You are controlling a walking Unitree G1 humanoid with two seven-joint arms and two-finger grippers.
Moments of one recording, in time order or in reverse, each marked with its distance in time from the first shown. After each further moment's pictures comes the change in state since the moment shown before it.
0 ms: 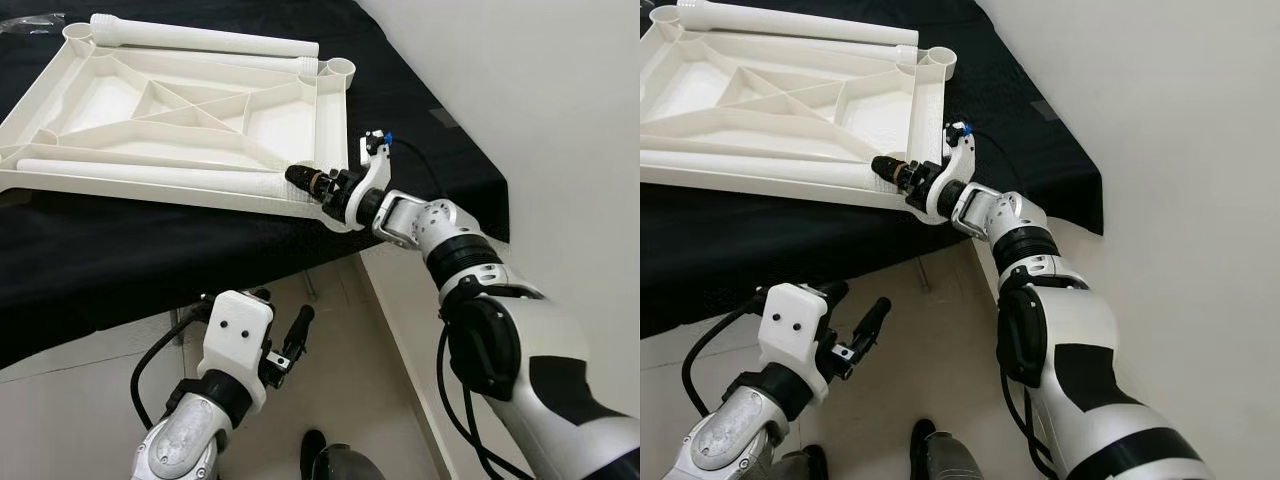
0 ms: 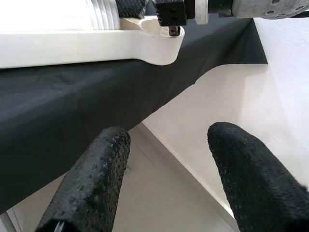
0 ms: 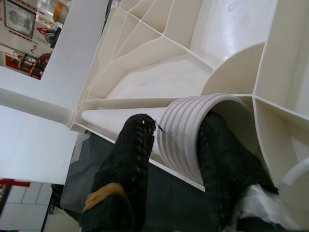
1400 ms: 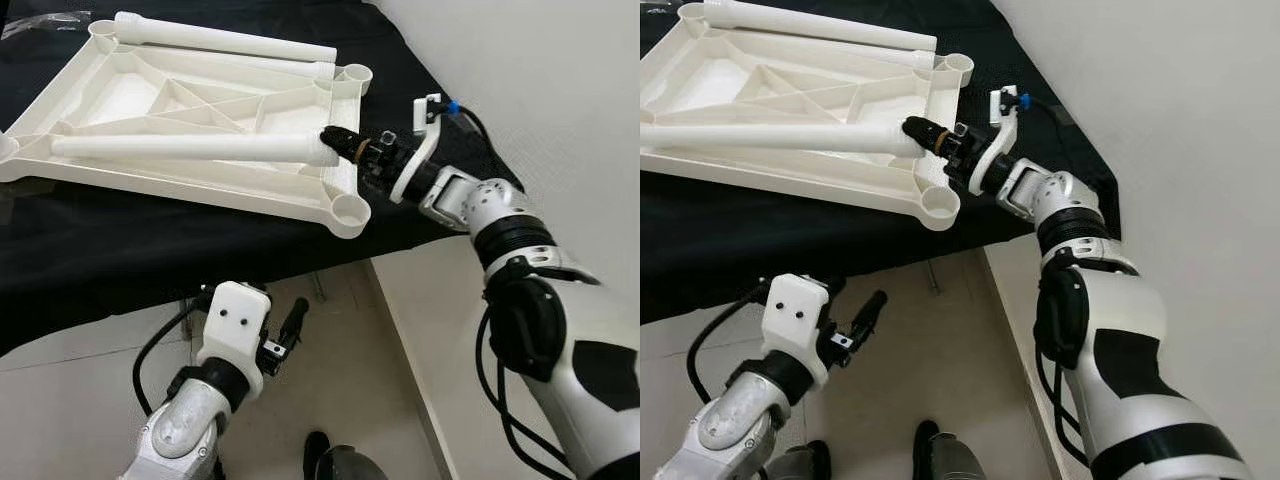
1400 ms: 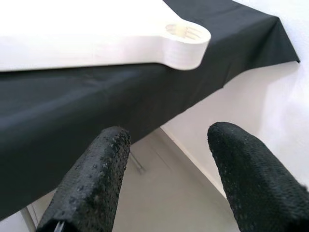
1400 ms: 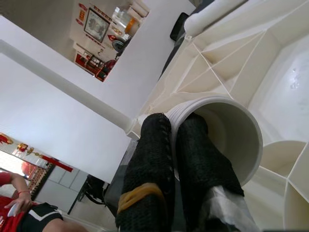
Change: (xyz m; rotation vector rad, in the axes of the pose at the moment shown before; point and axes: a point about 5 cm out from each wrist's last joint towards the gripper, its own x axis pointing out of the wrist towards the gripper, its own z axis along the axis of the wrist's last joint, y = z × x) left arm 0.012 0.012 -0.002 0.025 -0.003 0.023; right arm -0.044 0.002 0.054 -0.097 -0.131 0.241
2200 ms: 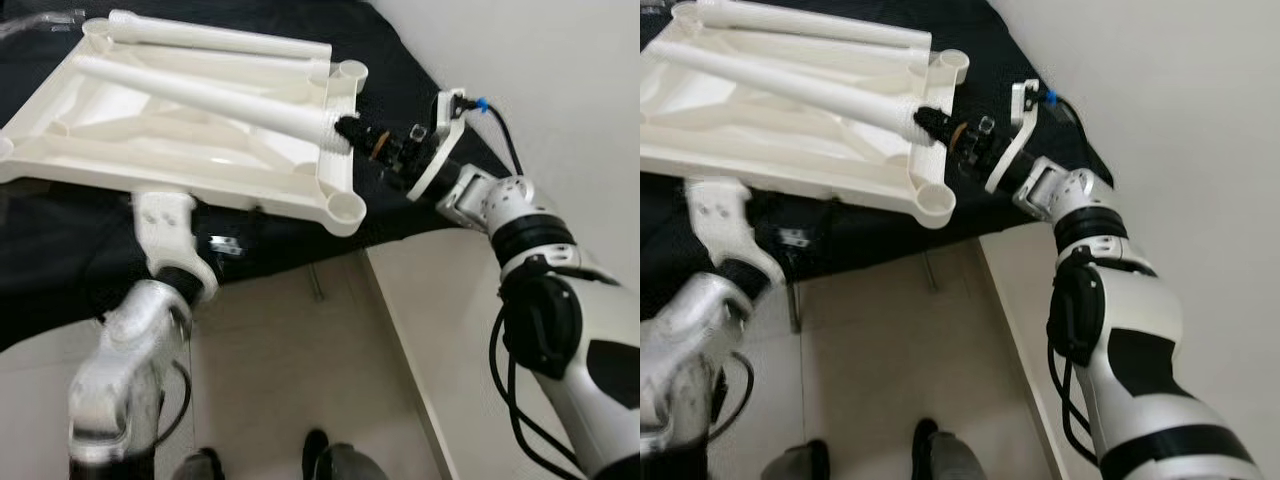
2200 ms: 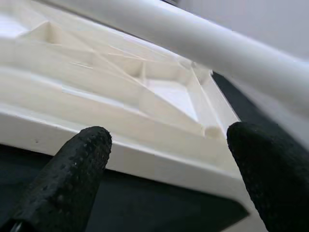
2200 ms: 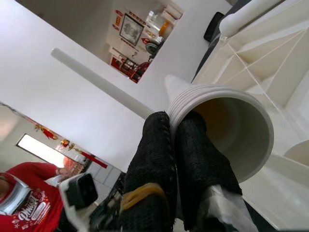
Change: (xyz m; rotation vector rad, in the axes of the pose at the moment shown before) left arm 0.049 0.097 0.051 -0.345 -0.254 0.231; right arm -0.013 0.005 0.004 0.068 0.004 0.159
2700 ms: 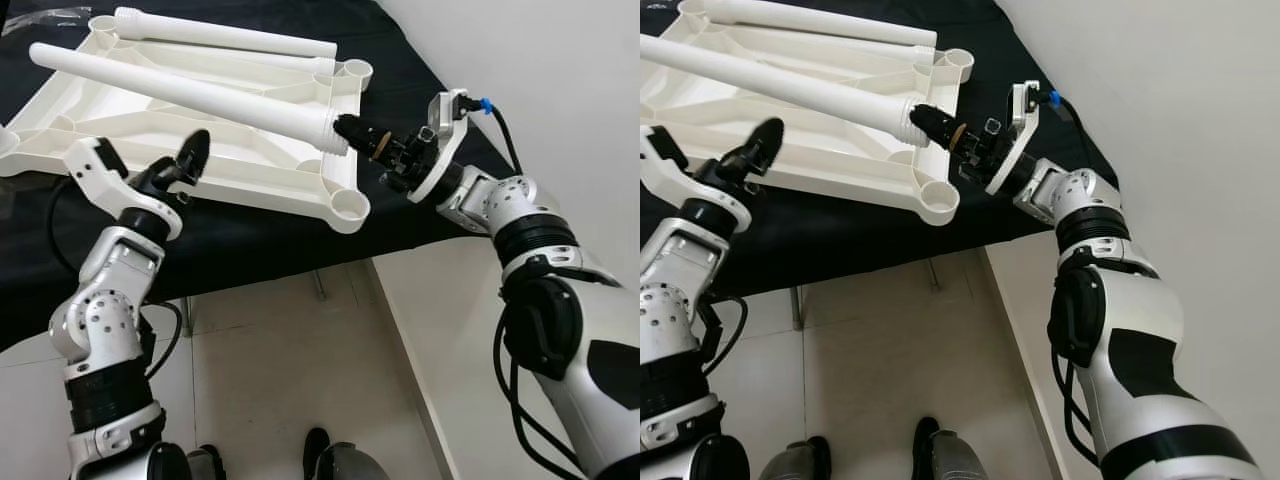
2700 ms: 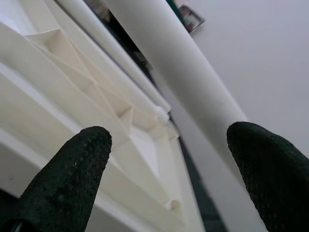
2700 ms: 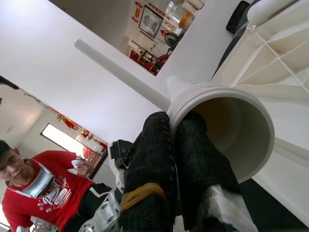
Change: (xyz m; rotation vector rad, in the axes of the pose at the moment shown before) left arm 0.039 0.029 0.021 -0.491 -0.131 -0.060; right arm -0.001 0.007 0.002 0.019 0.016 0.083
